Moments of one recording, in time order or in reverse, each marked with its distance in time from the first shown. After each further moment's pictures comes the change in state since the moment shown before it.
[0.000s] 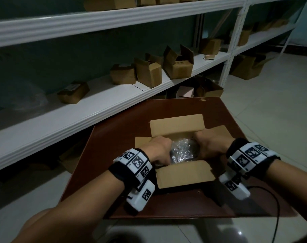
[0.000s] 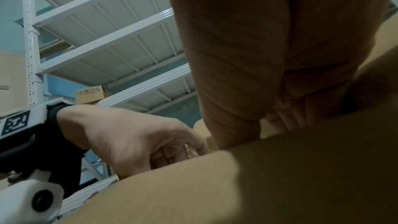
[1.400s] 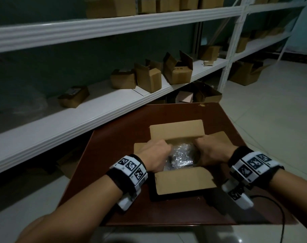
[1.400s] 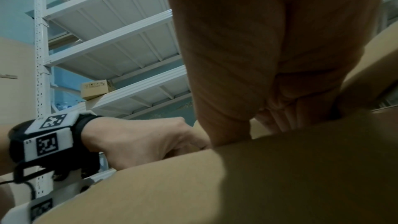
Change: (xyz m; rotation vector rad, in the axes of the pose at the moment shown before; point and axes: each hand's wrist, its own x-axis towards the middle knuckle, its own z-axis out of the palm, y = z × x) left_hand 0.010 -0.026 0.015 0.279 0.274 0.252; right_hand 0.001 0.004 0.005 -0.026 0.013 -0.012
